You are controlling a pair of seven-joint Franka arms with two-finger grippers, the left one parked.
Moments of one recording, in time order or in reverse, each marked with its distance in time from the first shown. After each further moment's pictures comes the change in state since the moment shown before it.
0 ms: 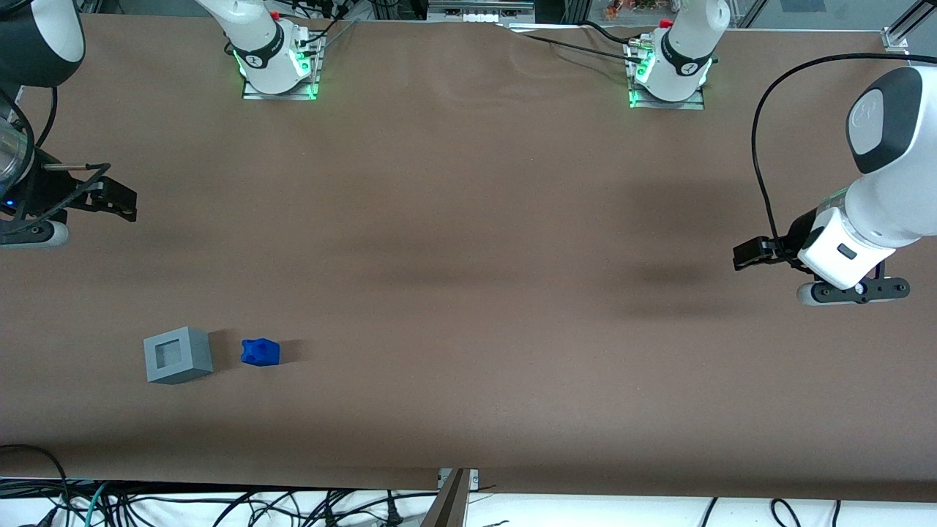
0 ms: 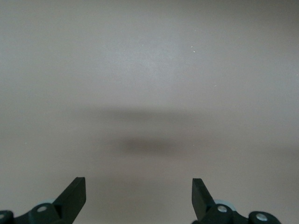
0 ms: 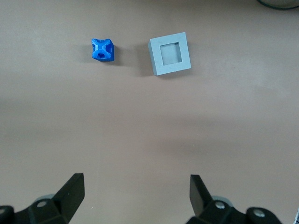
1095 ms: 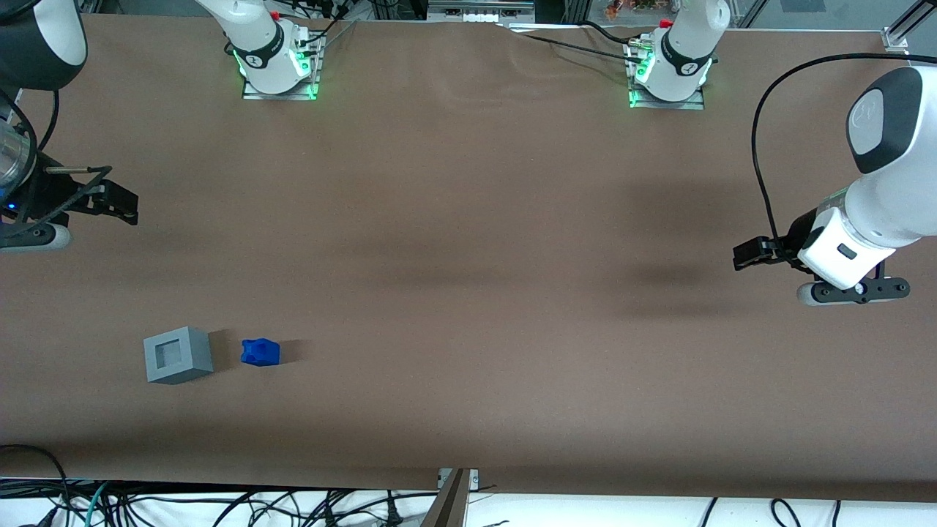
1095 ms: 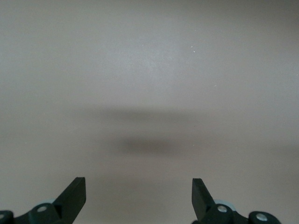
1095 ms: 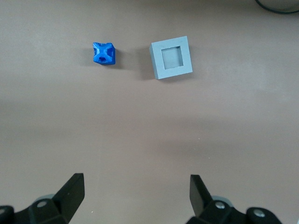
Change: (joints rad) arm 0.000 0.016 0.002 0.000 0.003 0.024 -0.001
